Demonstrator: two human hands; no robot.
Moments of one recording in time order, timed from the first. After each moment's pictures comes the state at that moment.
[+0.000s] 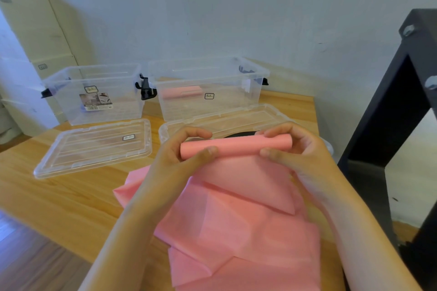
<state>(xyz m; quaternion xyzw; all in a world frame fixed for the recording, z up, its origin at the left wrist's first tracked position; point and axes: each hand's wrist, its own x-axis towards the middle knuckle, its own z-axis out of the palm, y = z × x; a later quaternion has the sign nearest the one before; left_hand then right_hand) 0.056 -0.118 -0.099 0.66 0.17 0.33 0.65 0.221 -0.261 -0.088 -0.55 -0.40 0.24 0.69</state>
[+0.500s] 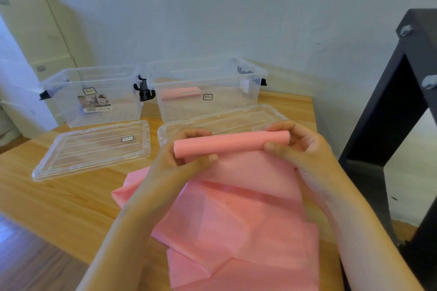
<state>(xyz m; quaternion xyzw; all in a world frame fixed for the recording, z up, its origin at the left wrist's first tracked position) 0.055 -0.116 -0.101 0.66 0.12 0.33 0.67 0.220 -0.266 -0.083 -0.55 -0.37 0.25 0.71</state>
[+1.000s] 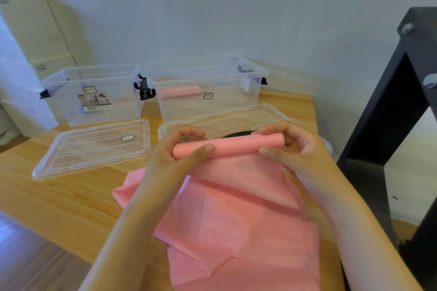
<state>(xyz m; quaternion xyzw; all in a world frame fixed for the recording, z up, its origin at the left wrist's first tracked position) 0.056 -0.121 -0.099 0.65 0.21 0.37 0.63 0.219 -0.262 -0.086 -0.55 -0.40 0.25 0.69</state>
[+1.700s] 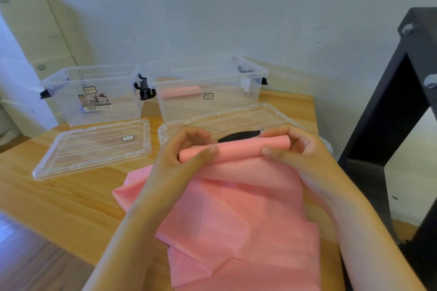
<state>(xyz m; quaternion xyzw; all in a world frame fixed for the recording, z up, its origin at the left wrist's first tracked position) 0.059 -0.121 -0.103 0.70 0.16 0.36 0.60 0.224 -0.264 -0.087 -0.57 -0.39 0.27 0.67</state>
